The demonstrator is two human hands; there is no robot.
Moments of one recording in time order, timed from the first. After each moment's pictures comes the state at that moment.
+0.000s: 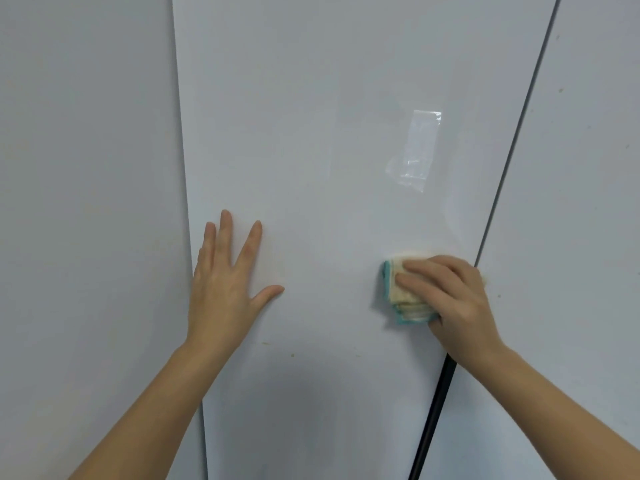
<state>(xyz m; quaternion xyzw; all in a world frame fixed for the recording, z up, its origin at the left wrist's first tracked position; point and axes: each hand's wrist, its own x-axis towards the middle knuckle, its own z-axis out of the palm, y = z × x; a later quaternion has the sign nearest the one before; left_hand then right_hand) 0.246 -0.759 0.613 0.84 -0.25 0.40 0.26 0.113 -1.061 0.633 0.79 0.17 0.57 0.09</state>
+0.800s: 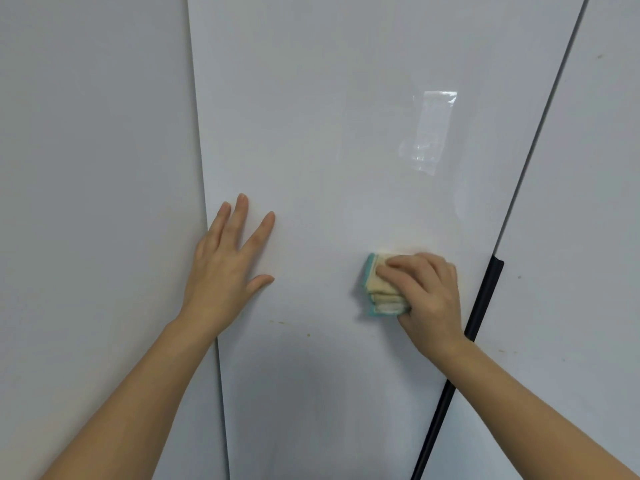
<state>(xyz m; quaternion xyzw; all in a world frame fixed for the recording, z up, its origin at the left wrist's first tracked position) 0.262 -0.728 0.611 0.86 -0.29 0.40 0.15 0.139 -1.014 0.602 0.79 0.15 0.59 0.03</state>
